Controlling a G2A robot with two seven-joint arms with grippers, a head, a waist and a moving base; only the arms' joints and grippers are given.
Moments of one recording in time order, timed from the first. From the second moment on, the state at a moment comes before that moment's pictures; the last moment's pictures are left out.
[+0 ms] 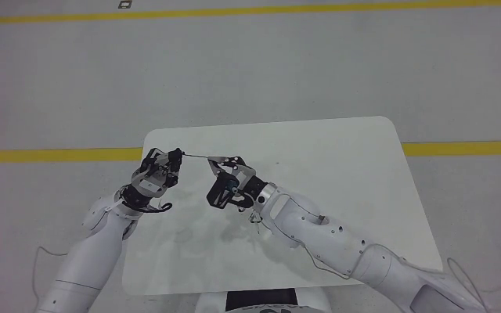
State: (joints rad) left arm 1.56 -0.97 -1.41 -1.62 -1.34 0.00 -1.10; right arm -1.07 -1.20 0.52 -1.70 -1.57 0.09 0.01
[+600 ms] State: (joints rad) left arm 1.56 -0.97 -1.41 -1.62 -1.34 0.00 -1.10; right arm -1.10 -1.22 0.56 -1.67 -1.55 0.05 -0.01
